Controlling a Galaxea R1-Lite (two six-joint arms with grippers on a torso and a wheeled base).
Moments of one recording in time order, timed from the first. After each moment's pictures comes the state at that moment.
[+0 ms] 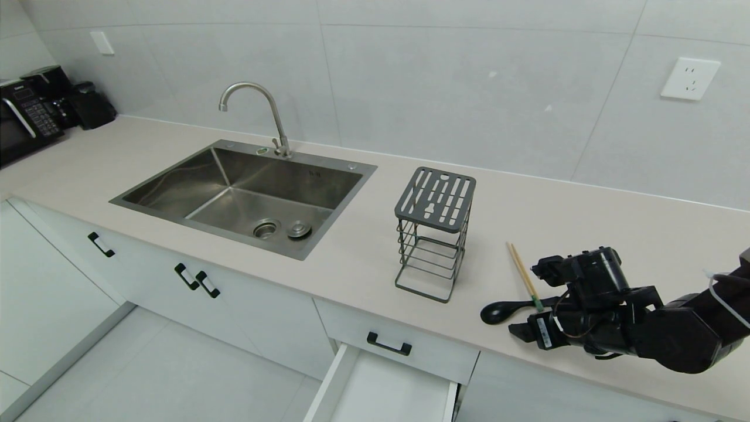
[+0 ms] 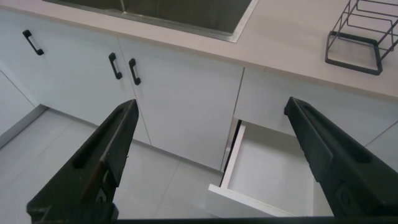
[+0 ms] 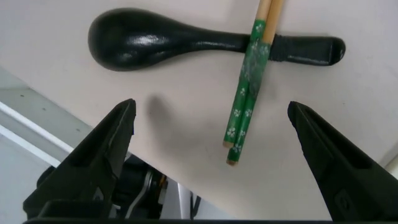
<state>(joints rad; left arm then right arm) 0.00 0.00 0.00 0.00 0.03 -0.04 0.37 1.96 -0.71 -0.47 -0.11 0.06</state>
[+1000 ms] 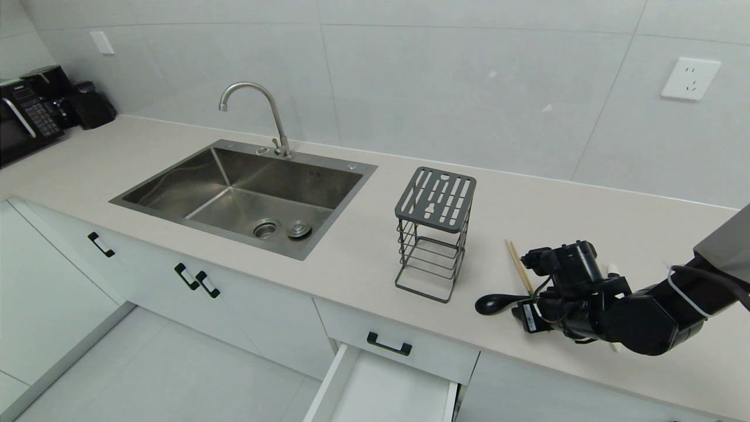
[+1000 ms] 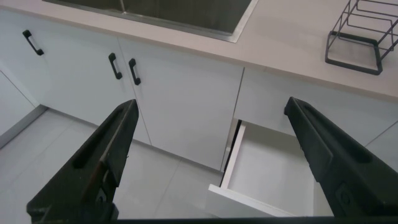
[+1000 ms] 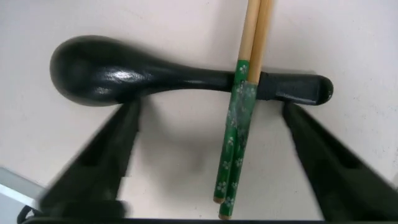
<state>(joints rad) 0.00 0.00 0.00 0.00 0.03 -0.04 0.37 2.05 -0.82 -0.48 -0.22 0.09</state>
